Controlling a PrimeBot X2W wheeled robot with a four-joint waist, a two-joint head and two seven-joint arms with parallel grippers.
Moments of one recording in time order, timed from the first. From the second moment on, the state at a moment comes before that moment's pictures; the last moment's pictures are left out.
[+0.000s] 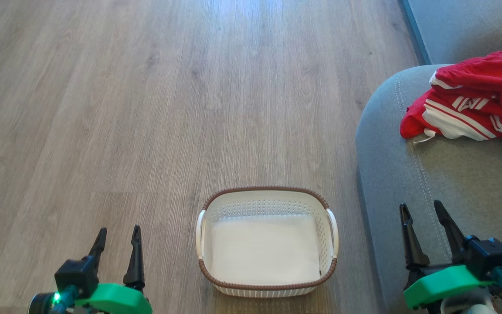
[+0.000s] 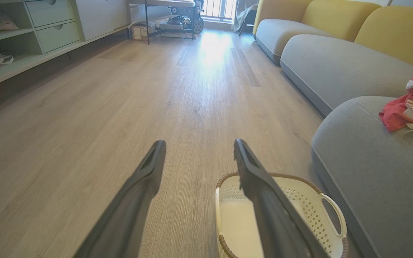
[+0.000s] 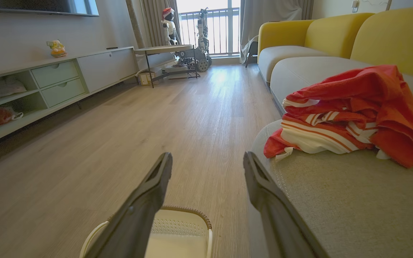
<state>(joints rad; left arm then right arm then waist) 0.09 0.14 -0.16 0.16 -0.30 0.13 -0.25 0.09 -0.05 -0.05 0.13 0.14 0.13 -0.24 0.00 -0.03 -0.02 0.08</state>
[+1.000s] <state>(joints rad) 0.12 0.12 -0.13 0.24 -0.45 0.11 -0.20 0.11 -0.04 -0.06 0.23 0.32 0.13 -0.19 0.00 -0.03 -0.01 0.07</state>
